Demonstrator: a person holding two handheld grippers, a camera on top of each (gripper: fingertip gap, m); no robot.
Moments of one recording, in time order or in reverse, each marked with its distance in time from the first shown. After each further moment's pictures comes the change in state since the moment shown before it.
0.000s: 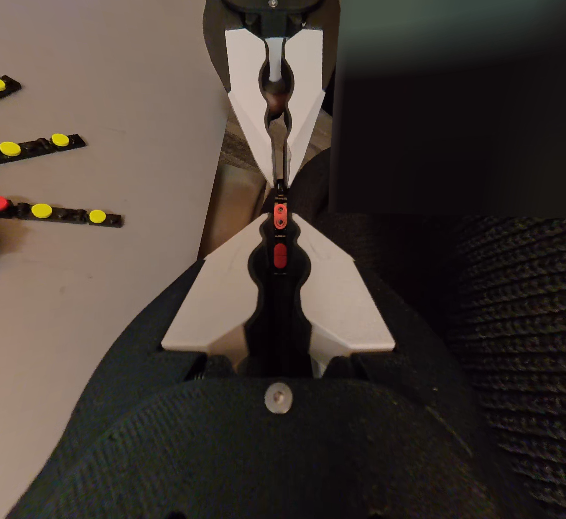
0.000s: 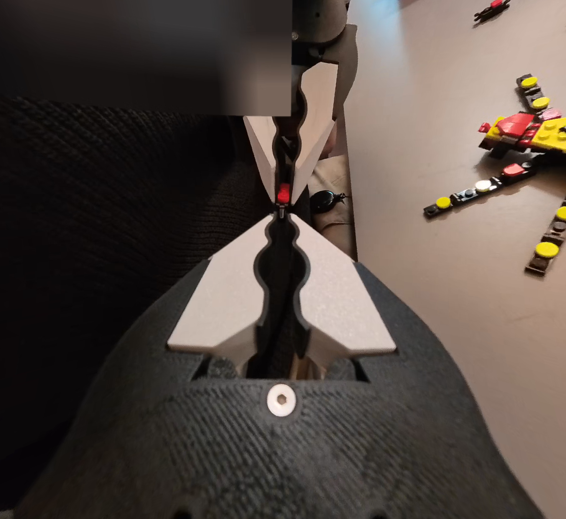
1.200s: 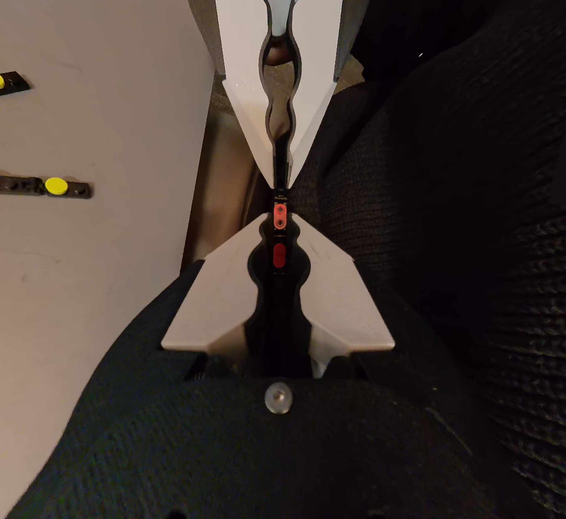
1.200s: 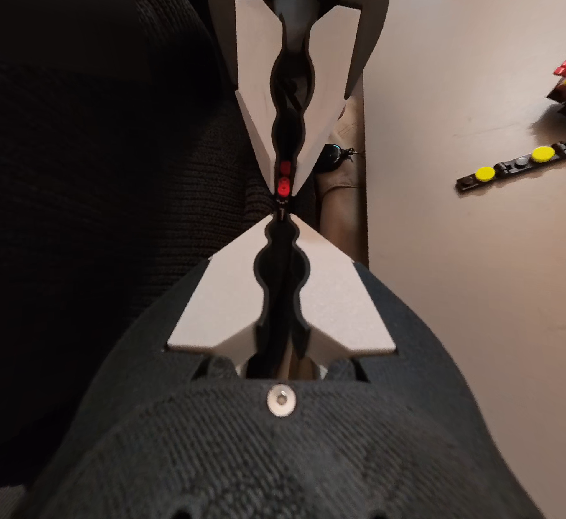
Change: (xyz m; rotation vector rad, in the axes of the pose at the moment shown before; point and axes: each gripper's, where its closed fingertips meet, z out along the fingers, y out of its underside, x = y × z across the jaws) left arm -0.002 0.031 0.012 -0.197 -0.013 -0.005; right arm 0.002 0.034 0.017 -0.225 0.012 -0.031
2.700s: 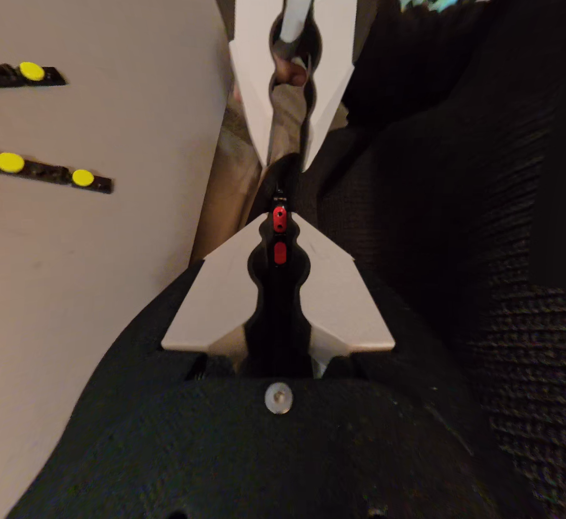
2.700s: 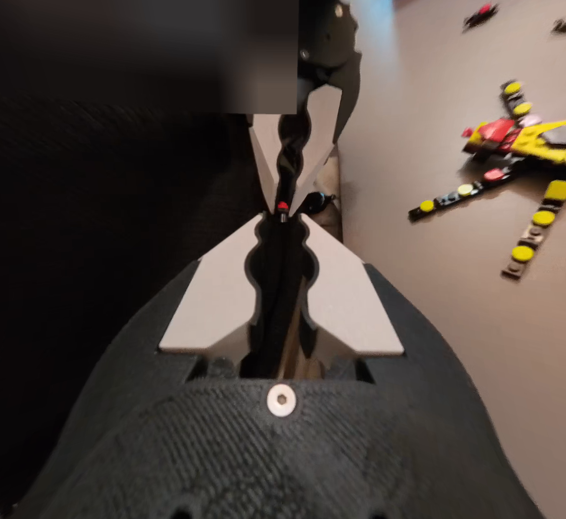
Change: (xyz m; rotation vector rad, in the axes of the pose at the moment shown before) left arm -0.006 -0.015 -0.011 0.101 0.078 -0.153; right arm 0.009 -0.031 -0.027 0.232 -0.008 0.017
